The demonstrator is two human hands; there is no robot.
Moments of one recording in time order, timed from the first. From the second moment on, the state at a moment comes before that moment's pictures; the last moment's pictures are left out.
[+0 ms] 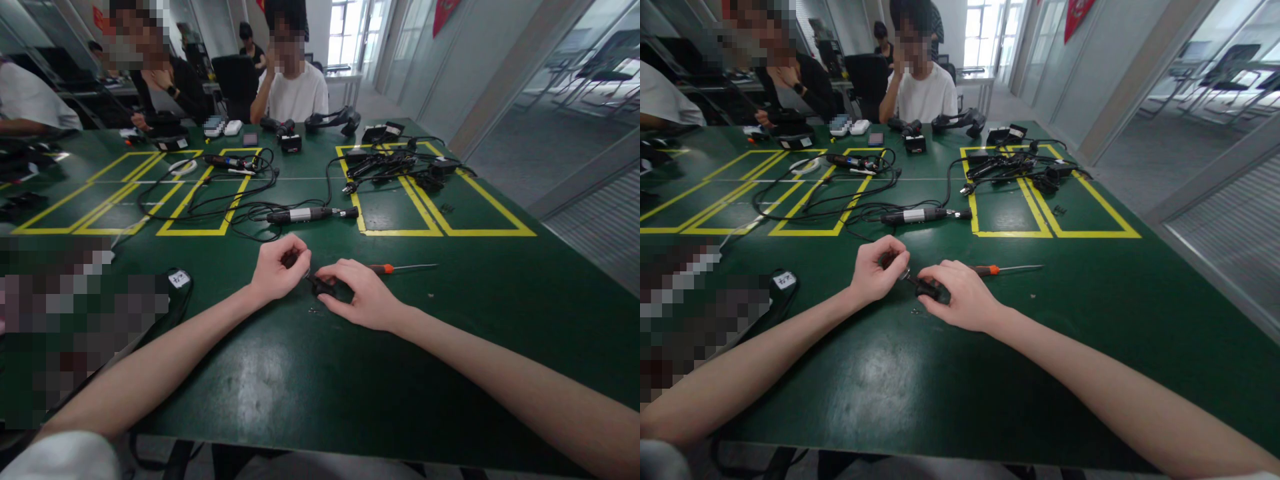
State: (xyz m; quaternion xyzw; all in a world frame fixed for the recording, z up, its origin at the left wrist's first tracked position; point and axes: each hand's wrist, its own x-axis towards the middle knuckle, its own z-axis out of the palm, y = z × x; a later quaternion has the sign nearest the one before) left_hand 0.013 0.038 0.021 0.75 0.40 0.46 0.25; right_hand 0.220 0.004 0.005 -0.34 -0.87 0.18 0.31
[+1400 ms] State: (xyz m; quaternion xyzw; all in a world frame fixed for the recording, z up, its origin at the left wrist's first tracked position) left_hand 0.015 0.063 -0.007 0.69 0.33 0.31 0.56; right_hand 0.237 0.046 0.015 -0.35 -0.84 0.22 0.34
